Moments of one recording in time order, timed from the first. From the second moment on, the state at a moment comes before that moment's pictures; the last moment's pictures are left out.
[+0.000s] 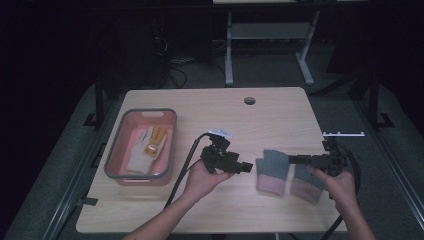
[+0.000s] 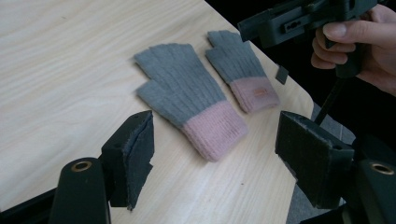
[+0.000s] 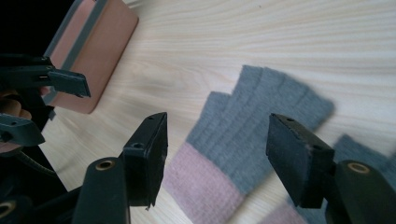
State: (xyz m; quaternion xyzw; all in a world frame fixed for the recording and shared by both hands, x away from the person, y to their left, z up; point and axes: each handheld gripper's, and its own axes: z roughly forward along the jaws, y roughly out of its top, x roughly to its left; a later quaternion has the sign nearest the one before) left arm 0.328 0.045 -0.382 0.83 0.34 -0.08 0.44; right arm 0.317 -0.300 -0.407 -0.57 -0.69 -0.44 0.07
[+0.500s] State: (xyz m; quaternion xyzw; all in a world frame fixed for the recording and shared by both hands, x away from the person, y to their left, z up) left arm 0.324 0.023 -0.398 0.83 0.33 -0.09 0.44; right arm 0.300 -0.309 -0.426 -0.56 -0.72 -0.40 0.03
